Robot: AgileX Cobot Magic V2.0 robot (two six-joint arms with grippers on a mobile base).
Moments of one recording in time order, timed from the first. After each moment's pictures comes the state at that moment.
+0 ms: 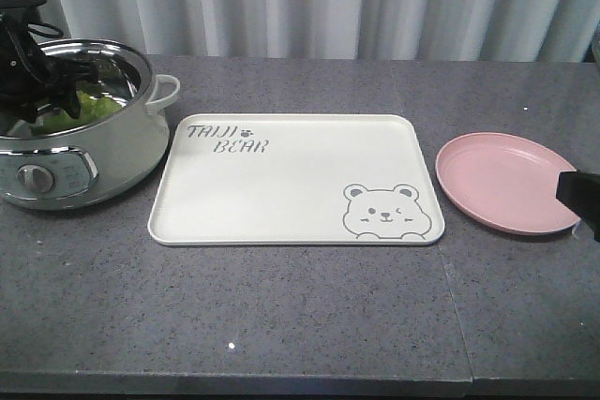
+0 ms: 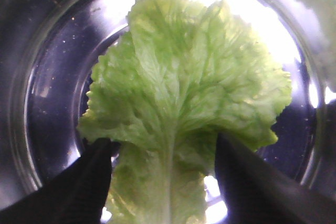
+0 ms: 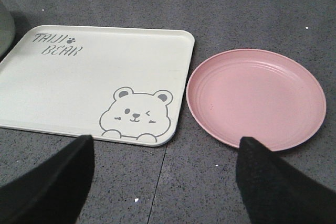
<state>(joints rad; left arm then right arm) 0.05 2.10 -2.08 -0.04 1.26 -0.07 0.02 0.74 -0.81 0.31 0.69 -0.20</state>
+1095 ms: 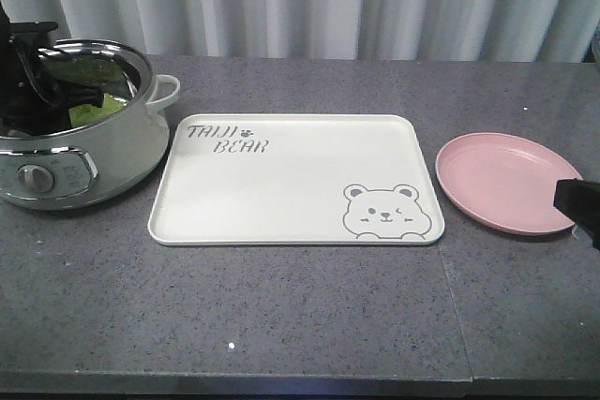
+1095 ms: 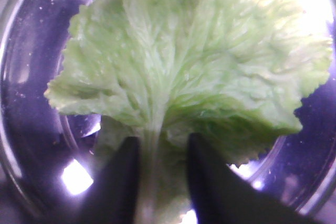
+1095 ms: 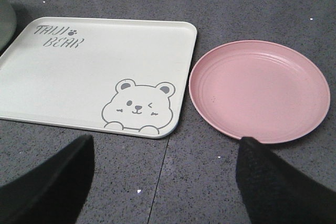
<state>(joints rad) 0.05 2.11 -2.01 -0.04 1.25 -0.04 0.02 0.74 -0.81 0.31 0.71 -0.20</state>
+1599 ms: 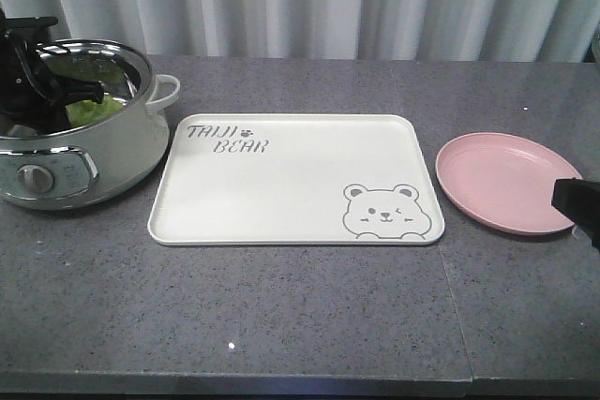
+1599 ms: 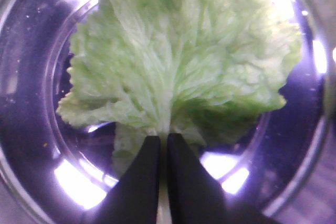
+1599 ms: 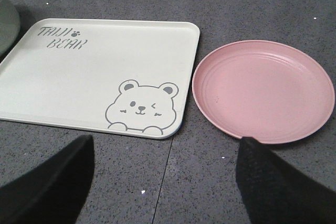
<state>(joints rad) 0.05 2.09 -2.01 -0.08 1.24 0.00 0.02 0.74 -0.81 0.33 0.71 -0.20</state>
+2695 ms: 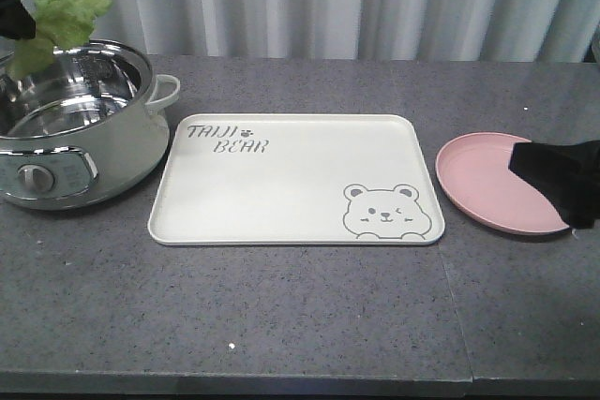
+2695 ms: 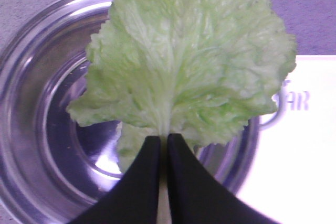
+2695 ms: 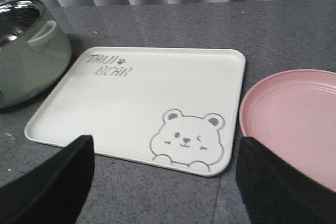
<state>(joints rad) 0.05 1.83 -2.08 -0.17 1.26 0.00 0.02 0.83 -0.81 0.68 0.61 -0.46</state>
